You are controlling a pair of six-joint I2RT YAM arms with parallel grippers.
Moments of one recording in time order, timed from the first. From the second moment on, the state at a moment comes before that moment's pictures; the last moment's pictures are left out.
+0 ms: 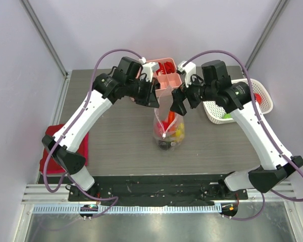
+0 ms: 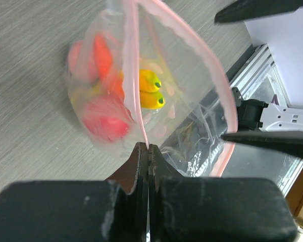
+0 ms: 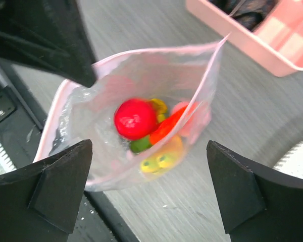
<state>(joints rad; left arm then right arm) -0.65 1.66 1.93 -1.01 0.41 -0.31 0.49 1.38 1.70 -0.97 -0.38 -0.18</state>
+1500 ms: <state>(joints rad) -0.65 1.61 1.90 -1.03 0.39 -0.28 -0.31 2.19 1.86 -1.06 -0.15 -0.26</state>
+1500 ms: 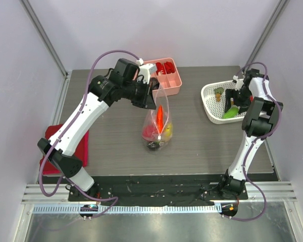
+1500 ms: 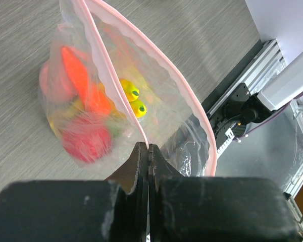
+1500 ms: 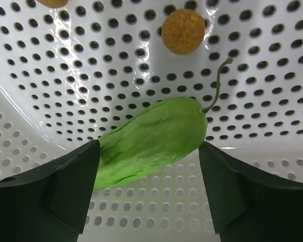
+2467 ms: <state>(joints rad) -0.58 1.63 1.85 -1.03 0.43 -0.30 -0.31 2.20 1.94 -0.99 -0.32 -0.13</state>
